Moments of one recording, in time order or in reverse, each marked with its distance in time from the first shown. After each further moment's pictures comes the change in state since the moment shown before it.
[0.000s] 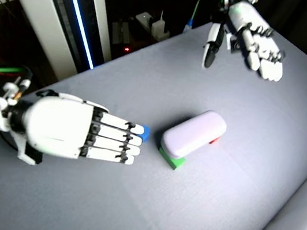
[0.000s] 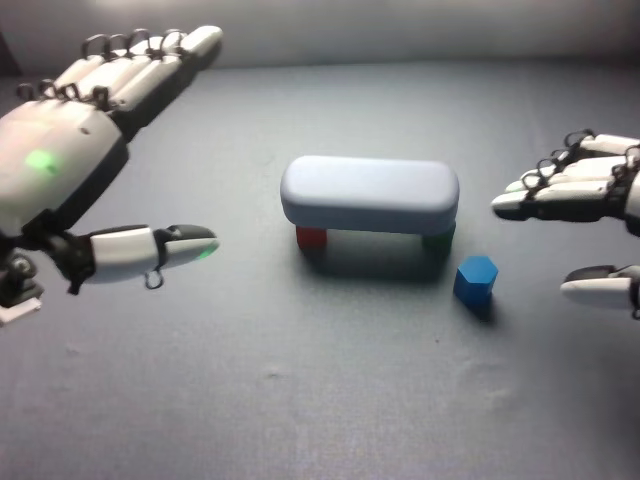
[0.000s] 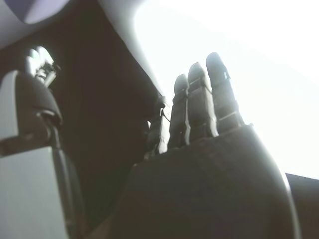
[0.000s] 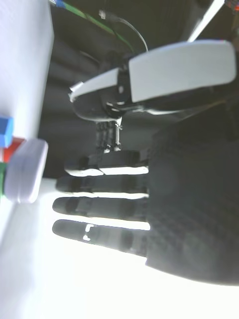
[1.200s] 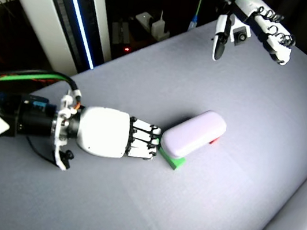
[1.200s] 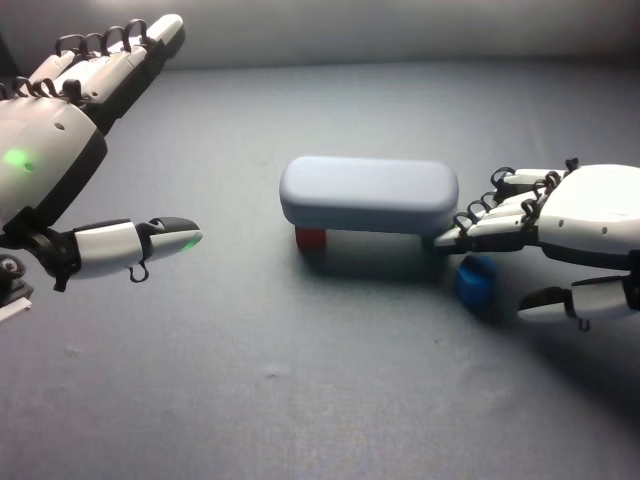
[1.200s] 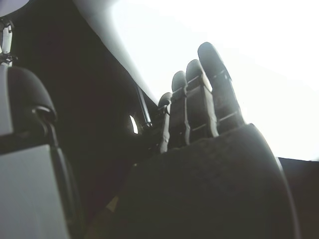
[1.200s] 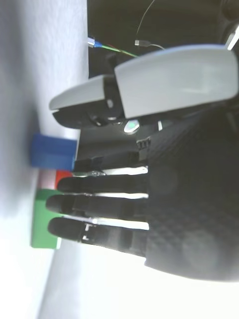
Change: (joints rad) left arm 0.014 0.001 0.002 -0.029 -0.046 0.000; right arm 0.136 -0.147 0.121 -0.273 -0.227 0.116
